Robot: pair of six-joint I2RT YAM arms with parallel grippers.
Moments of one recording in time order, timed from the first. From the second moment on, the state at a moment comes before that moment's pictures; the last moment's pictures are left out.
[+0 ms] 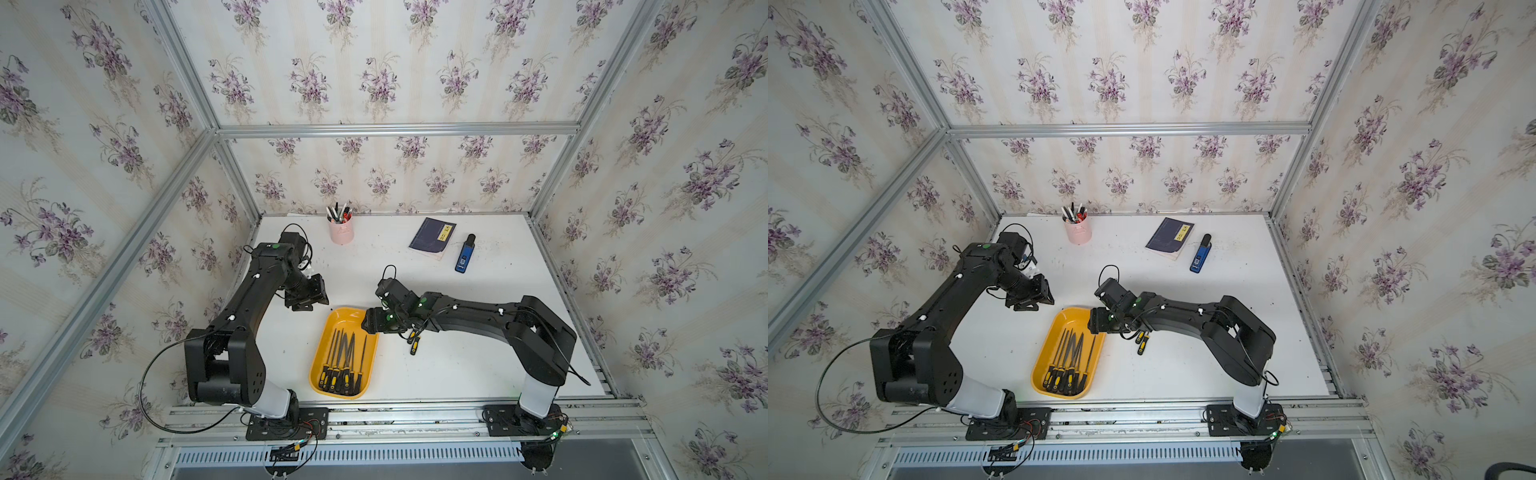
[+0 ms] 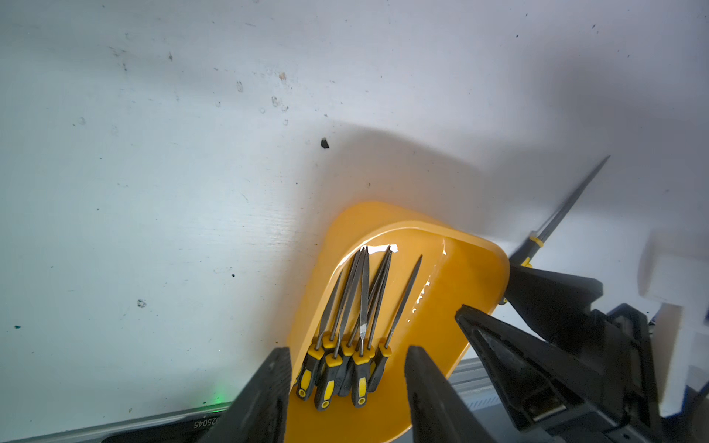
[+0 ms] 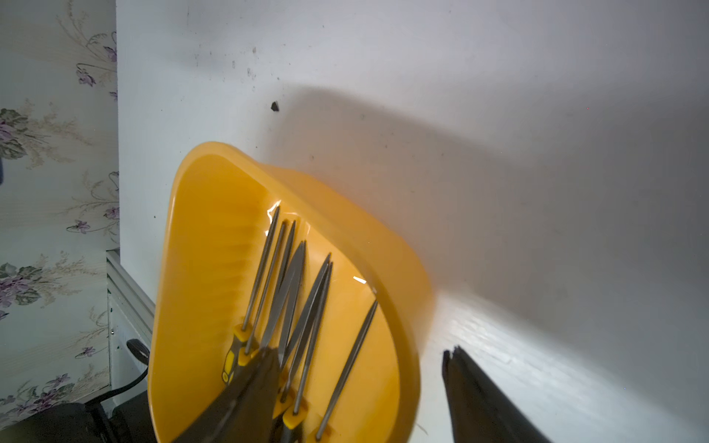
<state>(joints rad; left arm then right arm) -0.04 1.52 1.28 -1.25 0.29 -0.28 1.00 1.85 1.19 -0.31 -0.19 0.83</state>
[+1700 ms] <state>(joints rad) -0.04 1.55 1.36 -1.23 0.33 -0.29 0.80 1.79 1.41 -0.63 -0.05 0.67</state>
